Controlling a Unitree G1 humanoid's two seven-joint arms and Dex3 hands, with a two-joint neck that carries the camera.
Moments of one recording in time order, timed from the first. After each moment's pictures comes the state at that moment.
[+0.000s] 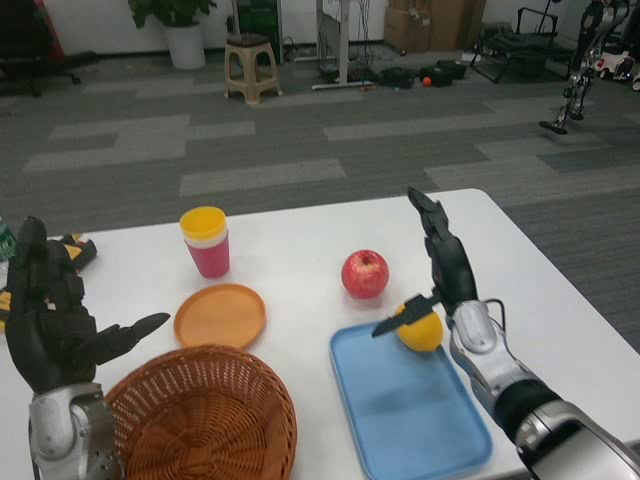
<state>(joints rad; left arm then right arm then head) -0.31 0.16 -0.09 0.77 -0.64 -1.09 -0.01 -0.44 -0.40 0.29 0.83 0.30 -0.72 -0.23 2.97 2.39</state>
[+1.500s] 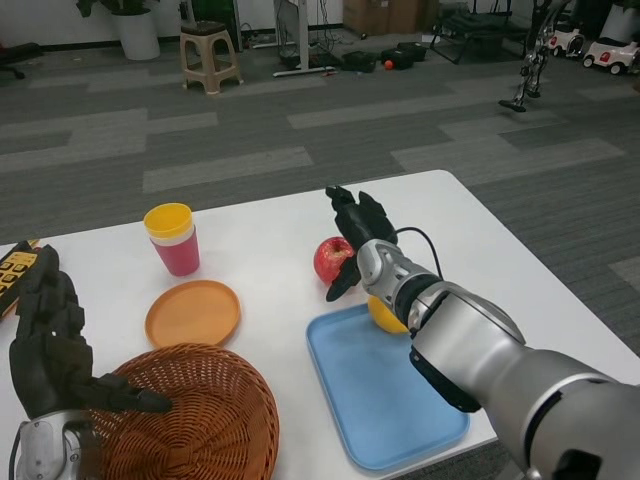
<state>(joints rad) -0.34 0.16 -0.18 0.95 -0.62 -1.08 -0.06 -0.93 -0.21 0.49 1.37 -0.27 -0.19 -0.42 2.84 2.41</state>
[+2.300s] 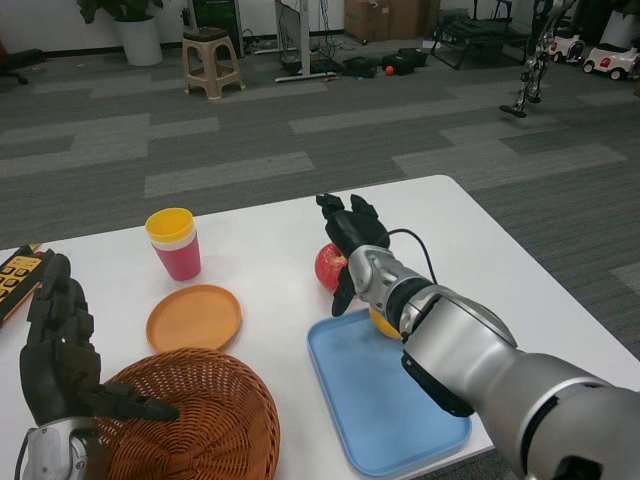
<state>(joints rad) -0.34 0.15 -0.20 0.96 -0.62 -1.08 -0.06 -0.94 -0.18 0.49 1.38 -0.39 -0.14 -0.44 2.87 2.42</state>
